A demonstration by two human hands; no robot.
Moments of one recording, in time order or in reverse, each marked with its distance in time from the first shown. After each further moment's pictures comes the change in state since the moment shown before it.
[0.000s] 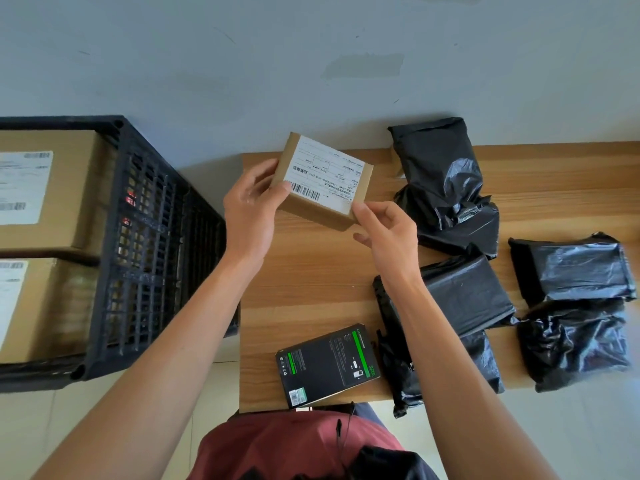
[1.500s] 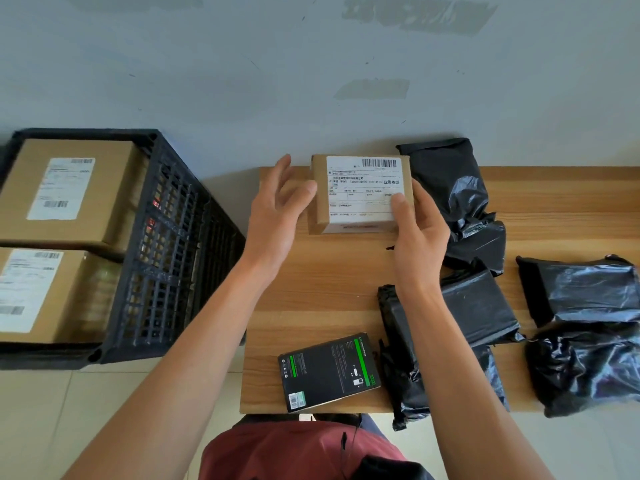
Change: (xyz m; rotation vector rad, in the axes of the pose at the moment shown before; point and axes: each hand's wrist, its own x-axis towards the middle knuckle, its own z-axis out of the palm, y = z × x) left_hand -0.035 0.027 0.015 0.079 -0.110 0.020; right_hand -0.036 -0.043 -0.015 0.179 0.073 -0.293
